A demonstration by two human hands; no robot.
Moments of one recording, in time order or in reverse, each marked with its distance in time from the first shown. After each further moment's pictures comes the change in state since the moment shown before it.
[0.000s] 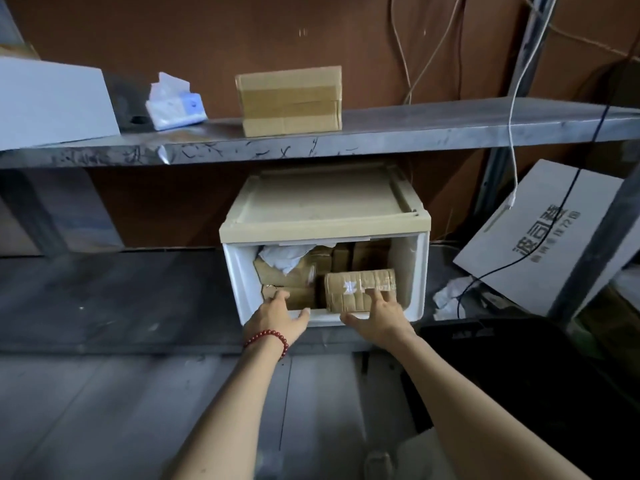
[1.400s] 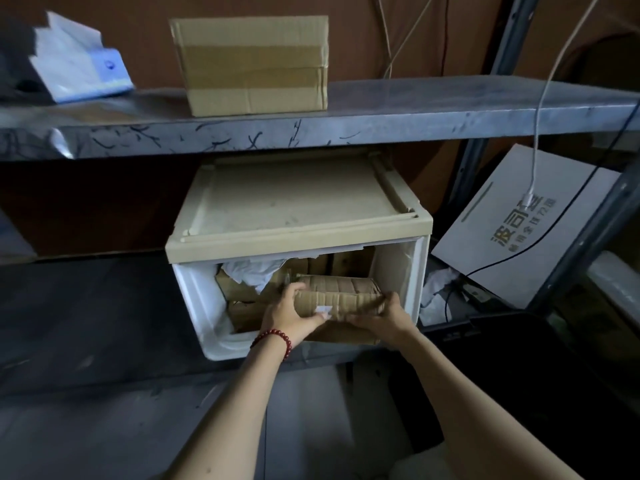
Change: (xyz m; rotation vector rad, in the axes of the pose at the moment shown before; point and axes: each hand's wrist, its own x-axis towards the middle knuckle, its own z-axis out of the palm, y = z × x) left_hand 0.104 0.016 0.053 -0.433 -0.253 0.121; right_hand 0.079 0.020 0.004 0.467 0.031 0.305
